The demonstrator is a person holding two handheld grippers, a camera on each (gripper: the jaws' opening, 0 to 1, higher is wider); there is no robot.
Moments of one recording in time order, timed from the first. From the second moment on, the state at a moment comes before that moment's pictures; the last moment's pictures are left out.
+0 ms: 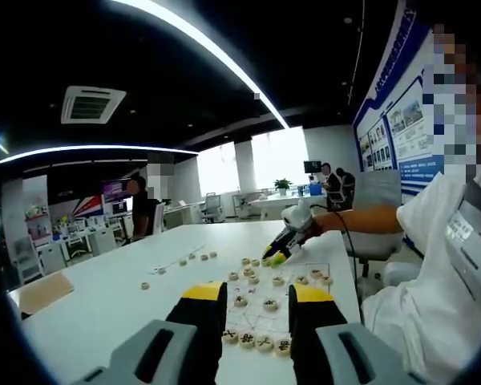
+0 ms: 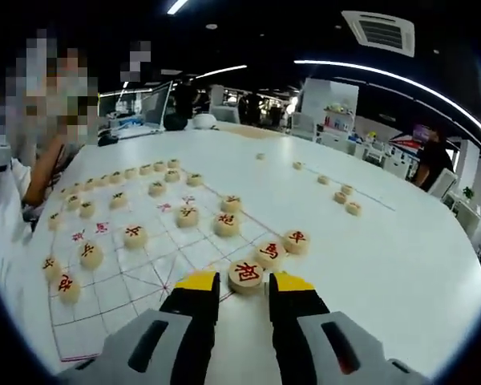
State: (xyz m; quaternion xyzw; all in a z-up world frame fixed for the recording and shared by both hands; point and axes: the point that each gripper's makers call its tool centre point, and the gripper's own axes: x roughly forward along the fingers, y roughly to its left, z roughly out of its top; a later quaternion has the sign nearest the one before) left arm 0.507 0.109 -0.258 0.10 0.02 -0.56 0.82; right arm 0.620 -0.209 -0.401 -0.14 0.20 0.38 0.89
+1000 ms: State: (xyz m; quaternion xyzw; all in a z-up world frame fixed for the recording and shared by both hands) left arm 0.509 0.110 -0.261 0.10 0.03 -0.56 0.82; right arm 0.770 -0.247 -0.391 -0.08 0.21 0.22 0.95
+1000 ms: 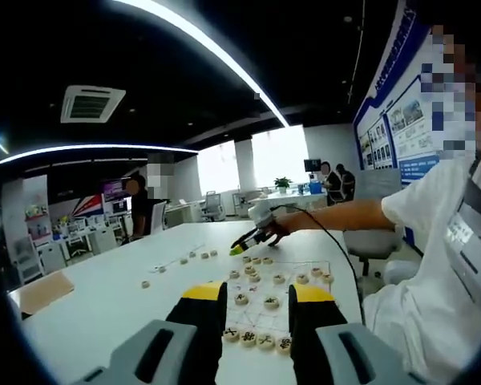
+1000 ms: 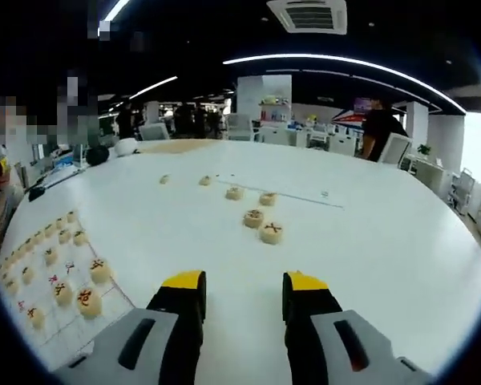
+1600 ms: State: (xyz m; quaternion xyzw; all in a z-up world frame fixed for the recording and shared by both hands) left arm 0.515 0.111 -0.264 0.11 0.03 -0.56 0.82; right arm 0.836 -0.255 -0.401 -0.09 0.23 0.15 0.96
